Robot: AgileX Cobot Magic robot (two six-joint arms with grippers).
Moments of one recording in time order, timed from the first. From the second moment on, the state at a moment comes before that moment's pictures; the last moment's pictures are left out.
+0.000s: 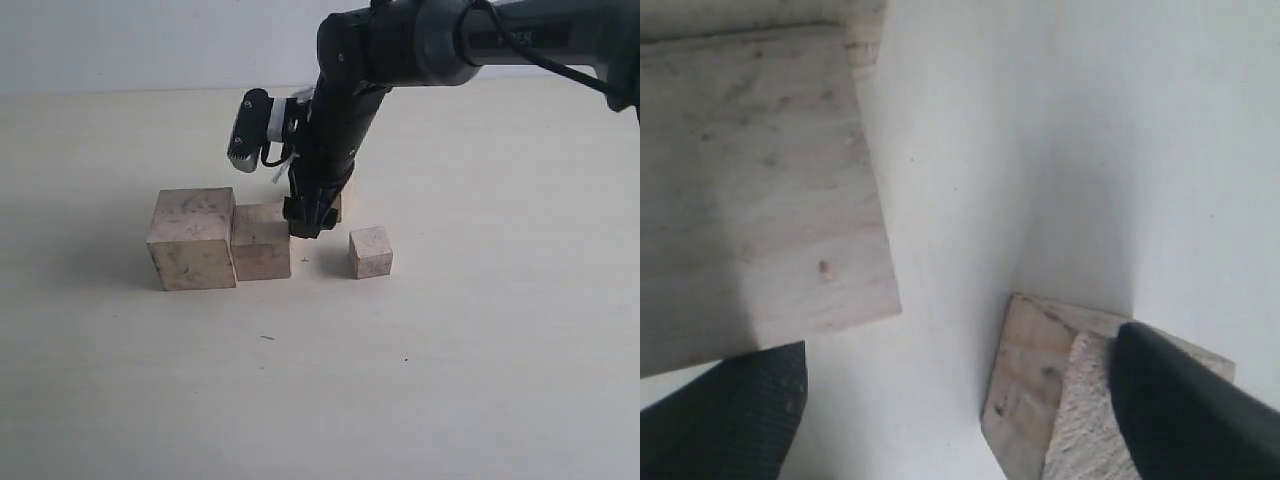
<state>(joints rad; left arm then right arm) 0.04 0.01 0.00 0.01 0.37 -0.08 0.74 2.22 -1.67 0.09 0.79 -0.86</state>
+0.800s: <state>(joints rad) 0.04 0.01 0.00 0.01 0.37 -0.08 0.60 2.06 -1.66 0.04 0.79 -0.67</state>
